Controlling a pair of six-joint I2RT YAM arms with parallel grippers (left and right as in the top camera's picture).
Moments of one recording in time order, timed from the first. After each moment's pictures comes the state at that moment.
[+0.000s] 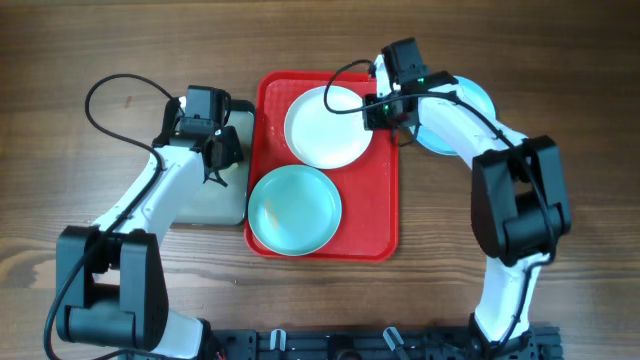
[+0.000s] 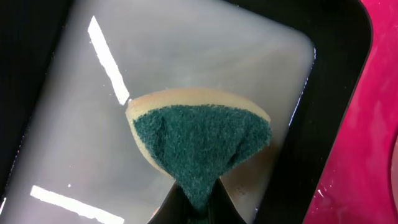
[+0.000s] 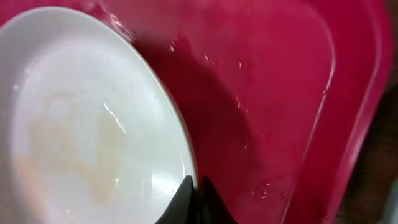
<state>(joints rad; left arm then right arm) -0.13 1.67 1.00 -0.49 -0.15 -0.40 0.31 2.10 1.50 -0.56 -0.21 0.20</state>
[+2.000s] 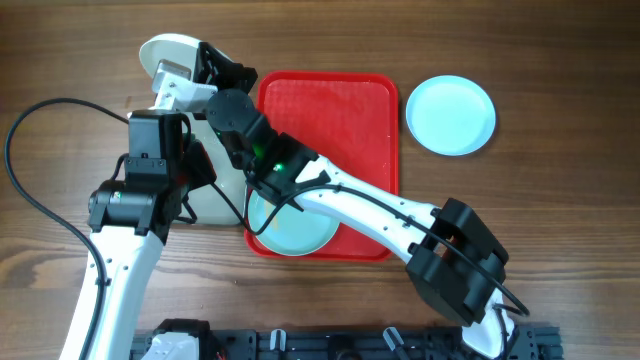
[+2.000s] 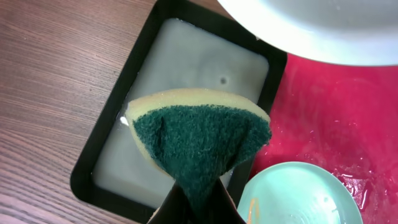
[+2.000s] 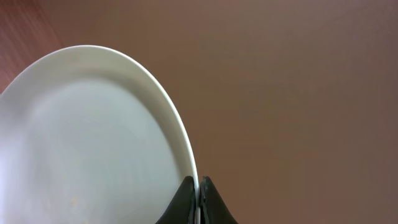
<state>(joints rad) -0.08 1.16 1.00 -0.81 -0.14 -0.40 0.96 2.06 1.66 0.37 0.55 -0.95</state>
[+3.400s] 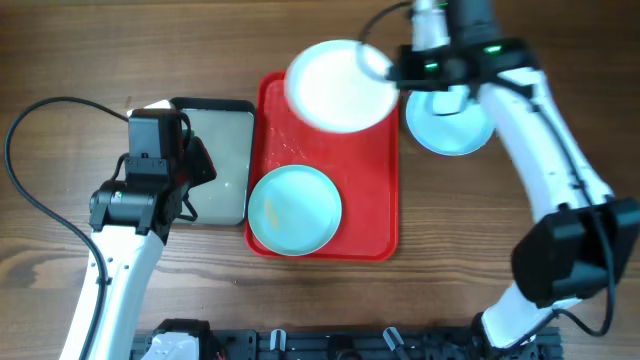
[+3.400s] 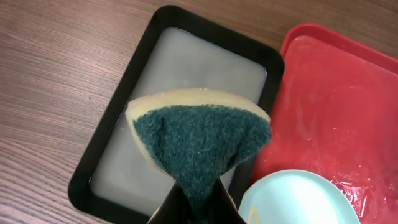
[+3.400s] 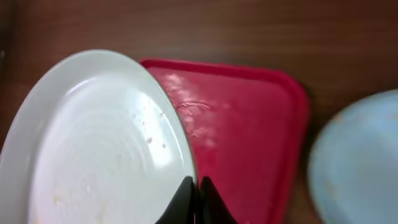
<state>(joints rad) -0.08 1.16 0.99 -0.78 -0.15 -0.39 0.17 1.85 1.67 -0.81 -0.40 0.23</state>
